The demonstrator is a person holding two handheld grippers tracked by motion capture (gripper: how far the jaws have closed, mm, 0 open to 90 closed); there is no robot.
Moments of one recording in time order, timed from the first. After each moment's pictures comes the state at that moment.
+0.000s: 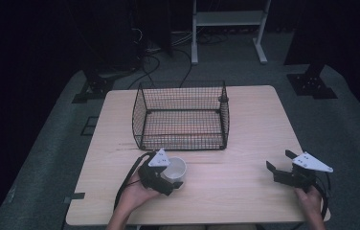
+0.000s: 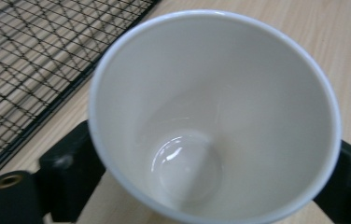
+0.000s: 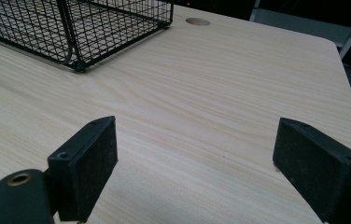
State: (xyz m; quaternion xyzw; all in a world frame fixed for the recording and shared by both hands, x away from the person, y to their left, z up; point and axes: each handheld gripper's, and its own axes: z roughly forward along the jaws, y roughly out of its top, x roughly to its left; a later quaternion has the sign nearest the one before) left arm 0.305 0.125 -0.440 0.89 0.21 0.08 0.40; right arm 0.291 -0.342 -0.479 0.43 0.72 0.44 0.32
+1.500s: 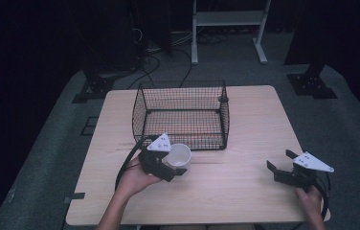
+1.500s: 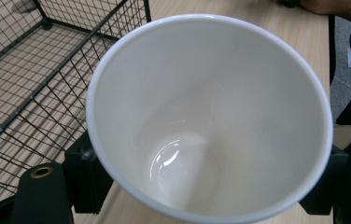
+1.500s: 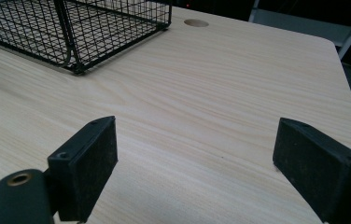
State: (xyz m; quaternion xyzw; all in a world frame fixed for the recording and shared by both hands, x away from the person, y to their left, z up) left arm 0.320 0.117 -0.381 0.89 0.16 0.07 0.42; right arm 0.292 -0.344 -0.479 0.43 0.72 0.45 0.32
